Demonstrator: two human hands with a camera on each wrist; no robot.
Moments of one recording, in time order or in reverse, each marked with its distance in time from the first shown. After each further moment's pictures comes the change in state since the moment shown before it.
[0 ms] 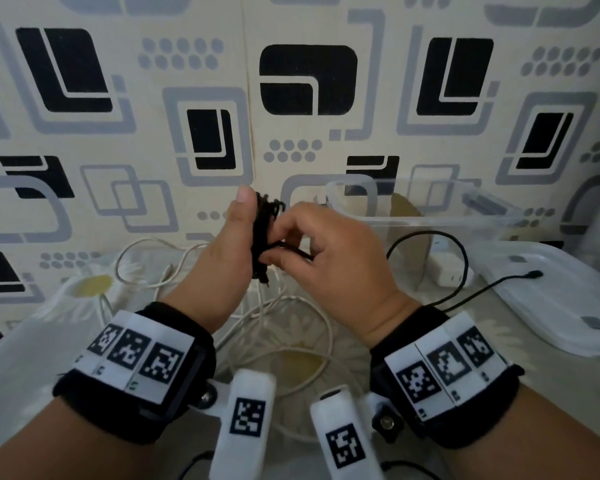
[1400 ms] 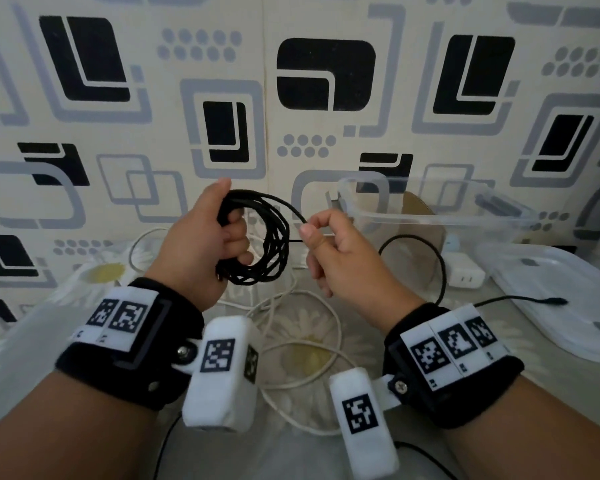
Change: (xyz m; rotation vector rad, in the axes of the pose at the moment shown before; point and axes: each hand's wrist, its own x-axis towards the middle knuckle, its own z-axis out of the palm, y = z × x) left_hand 0.009 0.004 -0.026 -0.454 0.256 -0.364; right_hand -0.007 0.024 0.012 0.452 -0.254 0.597
